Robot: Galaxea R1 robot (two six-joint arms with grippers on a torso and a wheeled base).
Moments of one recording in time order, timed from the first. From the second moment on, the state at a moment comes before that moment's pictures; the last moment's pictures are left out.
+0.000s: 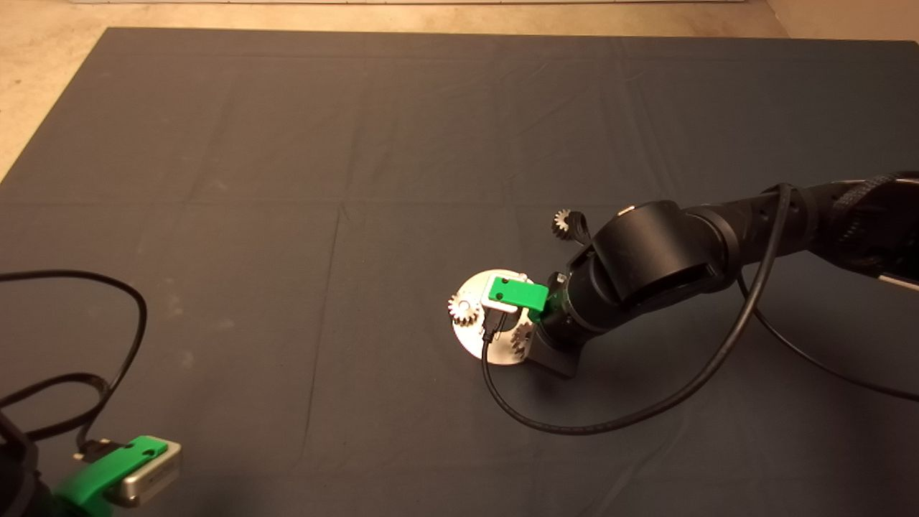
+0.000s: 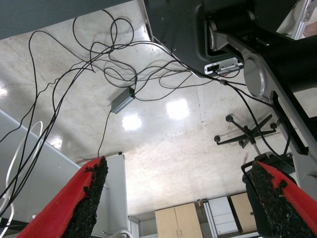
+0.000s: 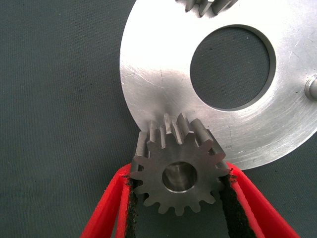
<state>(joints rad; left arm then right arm) -0.32 1.83 -0.33 -0.10 1.53 -1.25 0.24 2.70 -0.85 -0.48 -1.54 0.69</state>
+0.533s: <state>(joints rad) -0.32 1.83 -0.33 -0.10 1.53 -1.25 0.24 2.70 -0.85 -0.49 -1.54 0.70</state>
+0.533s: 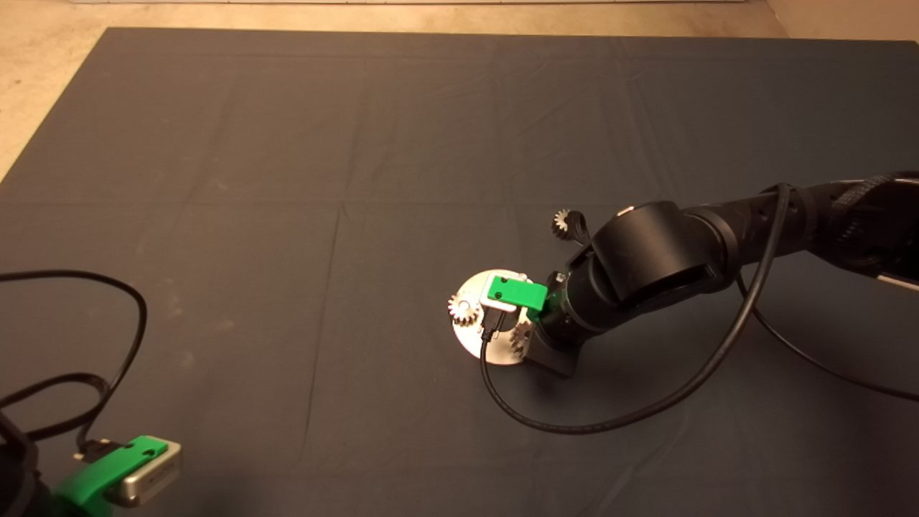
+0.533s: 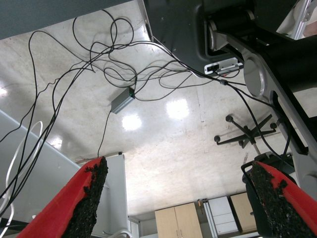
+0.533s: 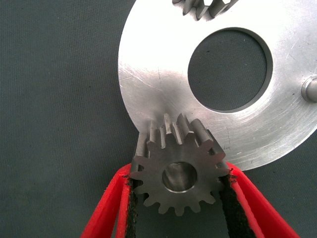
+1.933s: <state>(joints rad) -0.32 1.83 -0.33 -0.10 1.53 -1.25 0.23 2.72 -0.85 -0.54 -1.54 0.70</state>
